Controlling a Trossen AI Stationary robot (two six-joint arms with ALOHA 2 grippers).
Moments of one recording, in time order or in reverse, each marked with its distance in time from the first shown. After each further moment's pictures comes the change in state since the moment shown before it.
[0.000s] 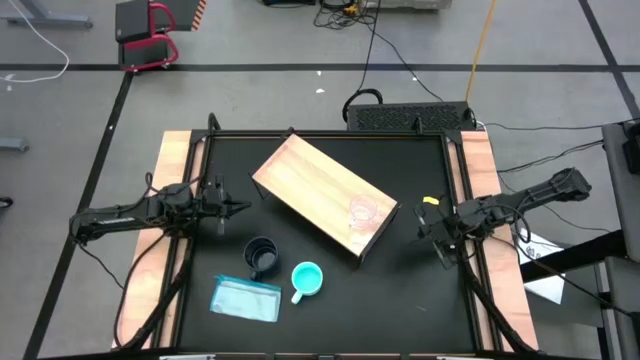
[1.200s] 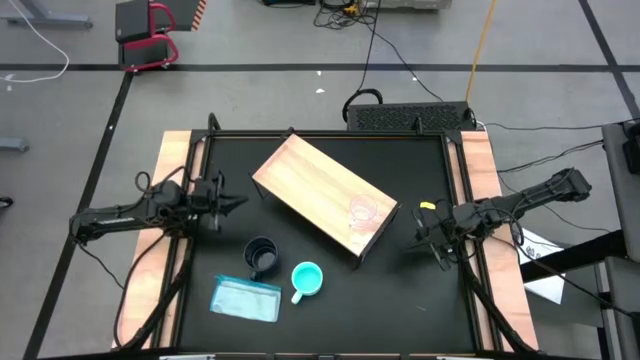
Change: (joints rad) left arm 0.000 0.000 0.000 0.246 0.050 -0.132; right arm 0.000 0.000 -0.074 0.053 0.000 -0.081
